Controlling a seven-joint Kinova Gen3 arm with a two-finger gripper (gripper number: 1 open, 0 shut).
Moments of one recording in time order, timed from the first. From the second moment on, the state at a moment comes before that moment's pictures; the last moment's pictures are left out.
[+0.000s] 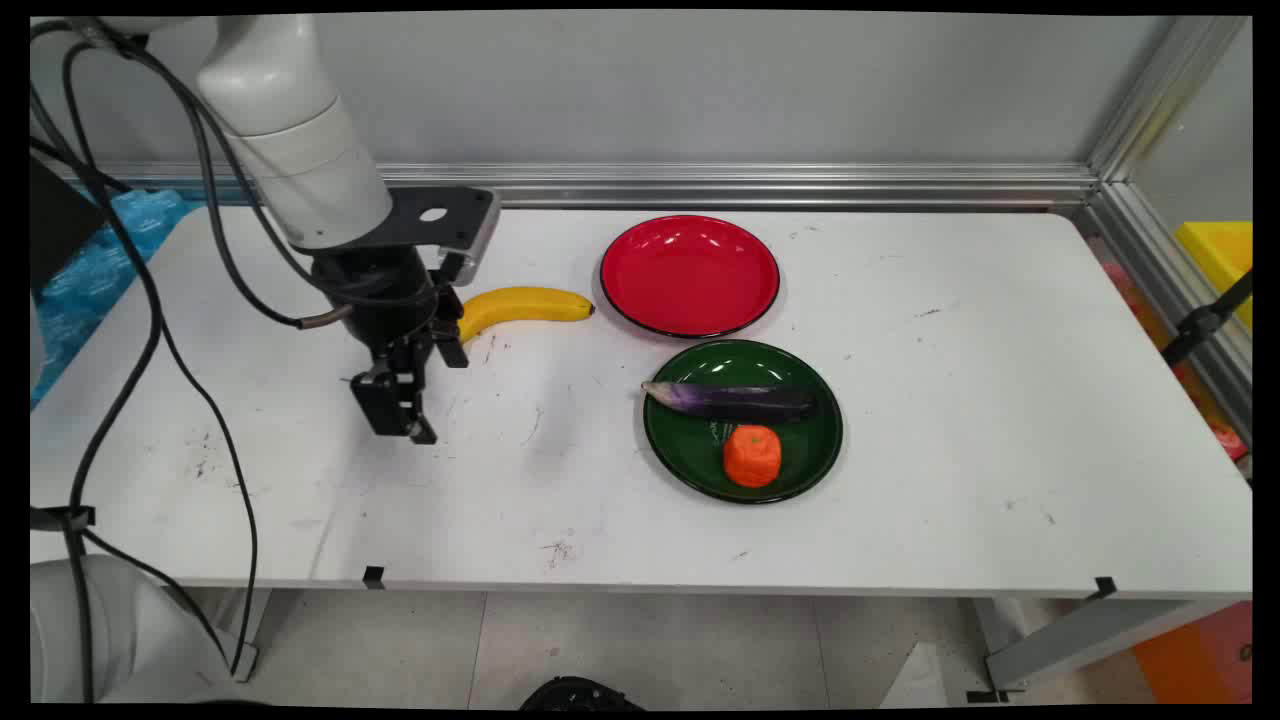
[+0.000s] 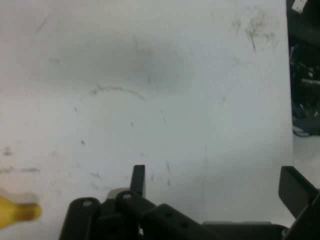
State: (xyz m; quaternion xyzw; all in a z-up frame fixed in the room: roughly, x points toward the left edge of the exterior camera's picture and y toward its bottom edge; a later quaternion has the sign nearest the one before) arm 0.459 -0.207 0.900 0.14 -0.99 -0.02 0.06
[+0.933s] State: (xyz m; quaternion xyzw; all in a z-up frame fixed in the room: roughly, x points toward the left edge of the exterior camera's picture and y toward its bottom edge) arm 0.351 -0.309 0.878 0.14 -0.97 0.05 0.16
